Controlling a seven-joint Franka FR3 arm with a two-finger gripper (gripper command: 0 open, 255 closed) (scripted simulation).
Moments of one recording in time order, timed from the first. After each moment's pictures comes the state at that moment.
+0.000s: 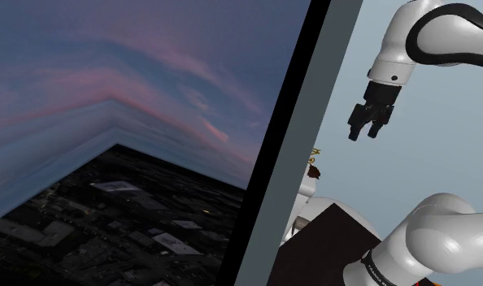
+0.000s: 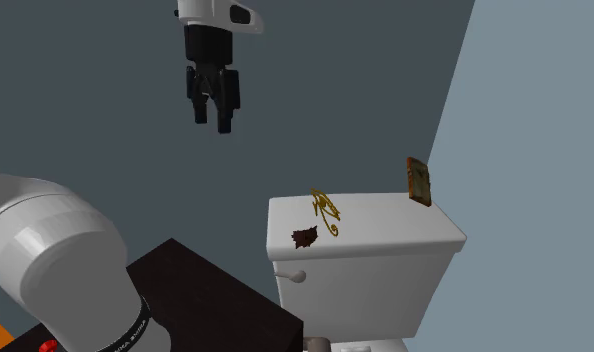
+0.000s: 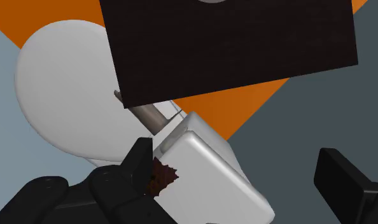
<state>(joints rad) -0.02 -0.79 -0.07 -2.38 -0.05 1.42 0.17</state>
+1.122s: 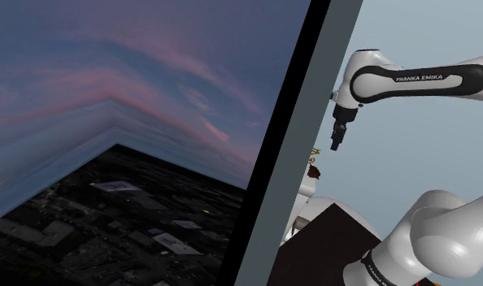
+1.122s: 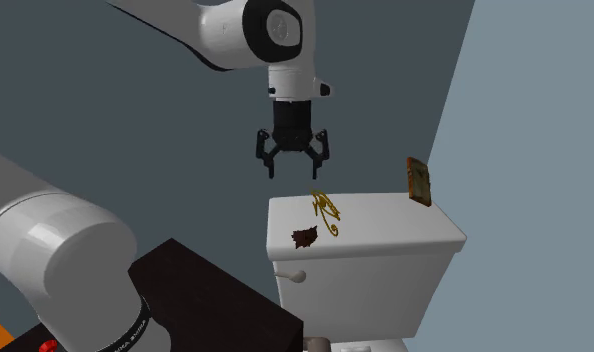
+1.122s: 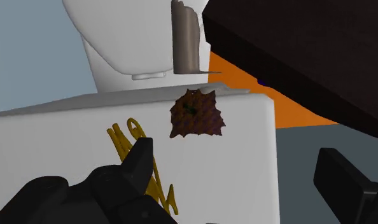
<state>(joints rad) 0.13 -0.47 -0.41 -2.43 -0.31 1.87 -0.61</state>
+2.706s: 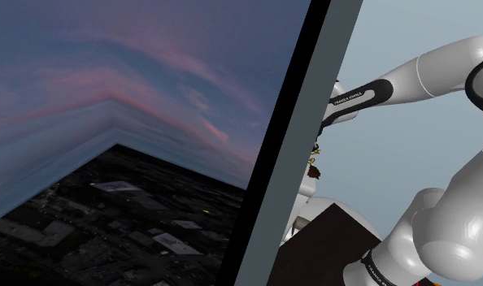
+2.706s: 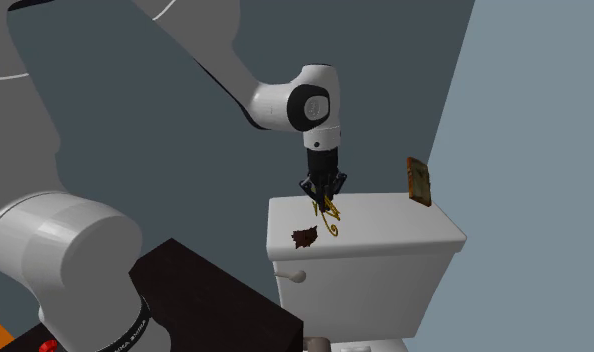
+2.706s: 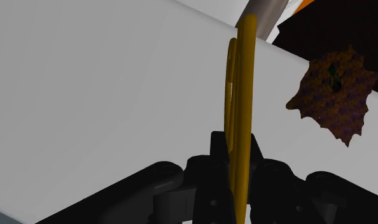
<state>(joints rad) 0.24 0.00 -0.57 -2.35 -0.20 2.32 -1.20</state>
